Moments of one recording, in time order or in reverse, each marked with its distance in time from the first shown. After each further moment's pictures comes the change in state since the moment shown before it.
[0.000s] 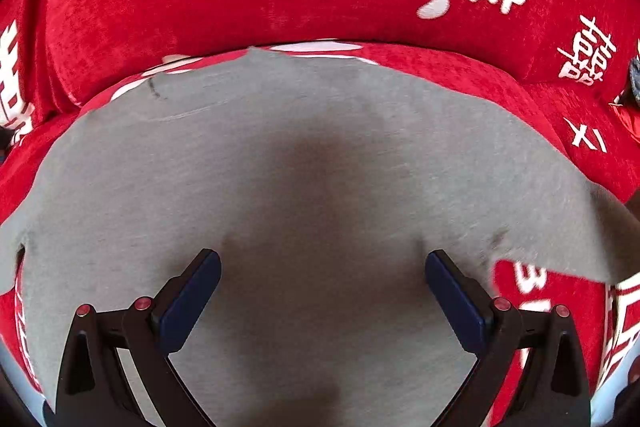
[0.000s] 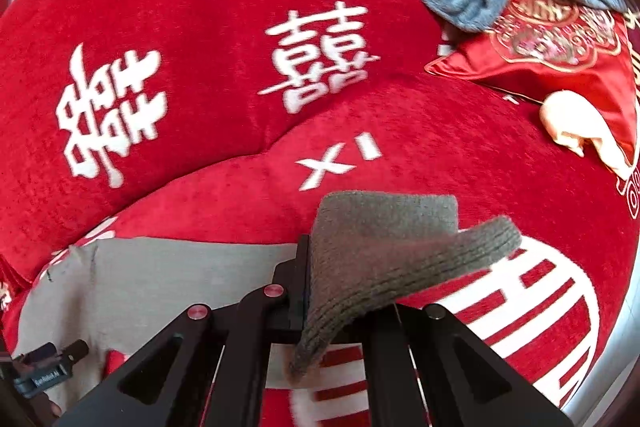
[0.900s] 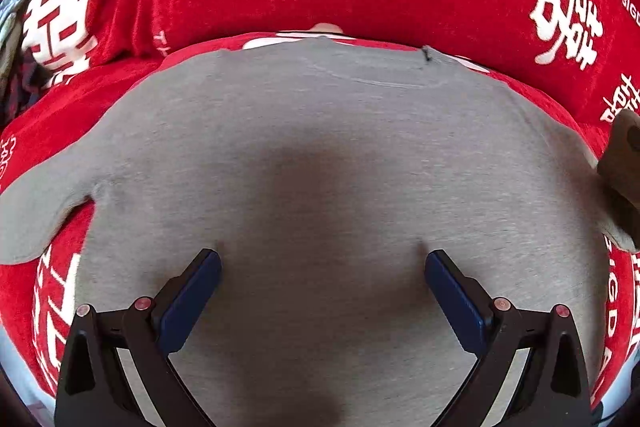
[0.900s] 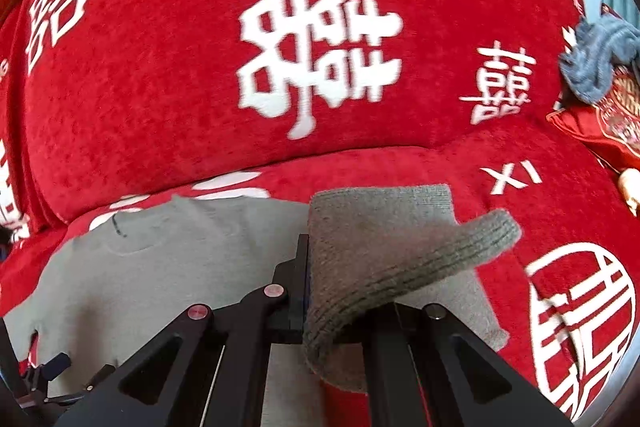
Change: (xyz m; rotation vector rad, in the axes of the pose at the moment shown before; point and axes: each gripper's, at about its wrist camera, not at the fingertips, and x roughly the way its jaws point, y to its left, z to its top) left arm -0.011 0.167 -0.045 -0.143 -0.043 0.013; right arm -0.009 0.235 -0.049 -0.244 0.022 0.087
